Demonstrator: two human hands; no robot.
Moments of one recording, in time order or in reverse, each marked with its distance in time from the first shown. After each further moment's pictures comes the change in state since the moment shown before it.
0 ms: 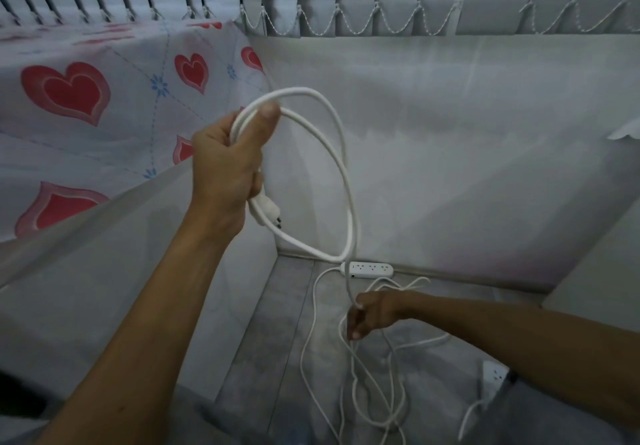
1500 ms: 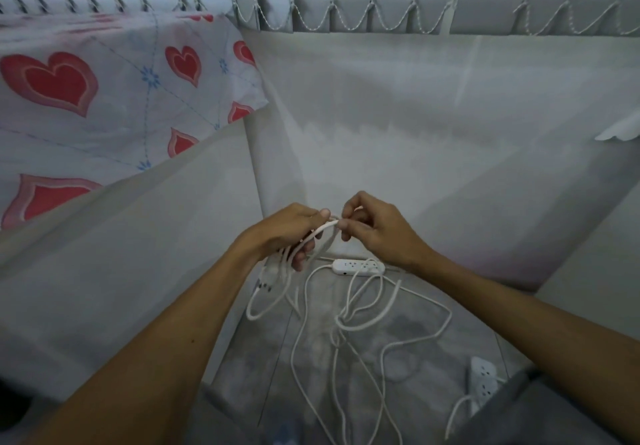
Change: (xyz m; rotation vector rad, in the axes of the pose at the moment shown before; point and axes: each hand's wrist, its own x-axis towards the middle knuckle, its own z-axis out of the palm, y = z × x) left_hand -0.006 -0.107 0.020 0.481 -0.702 -0.634; right_hand -0.079 -0.070 -0.075 0.386 0.990 -0.338
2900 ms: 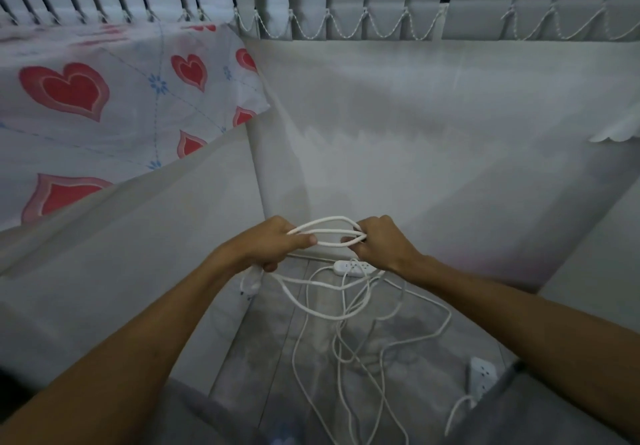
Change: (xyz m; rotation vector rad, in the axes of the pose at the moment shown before) left_hand -0.022 -0.021 -0.012 0.155 0.051 0.040; right_hand 0.005 0.039 0.007 -0.577 -0.042 0.094
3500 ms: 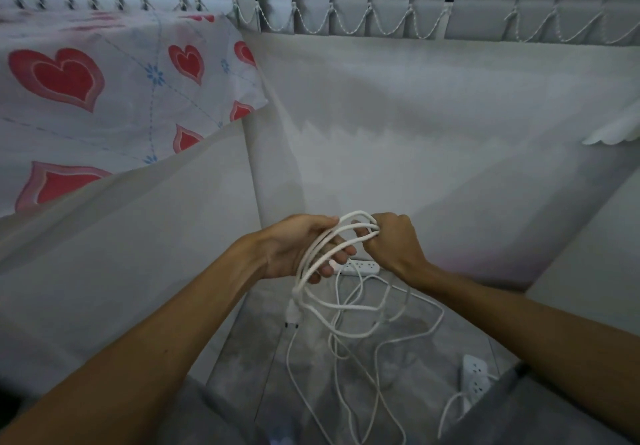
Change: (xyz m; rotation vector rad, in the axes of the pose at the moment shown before) left_hand -0.002 0.034 0.022 -0.594 -0.441 -0.228; right_hand -0.013 -0.003 -0.004 -0.003 0.225 0.190
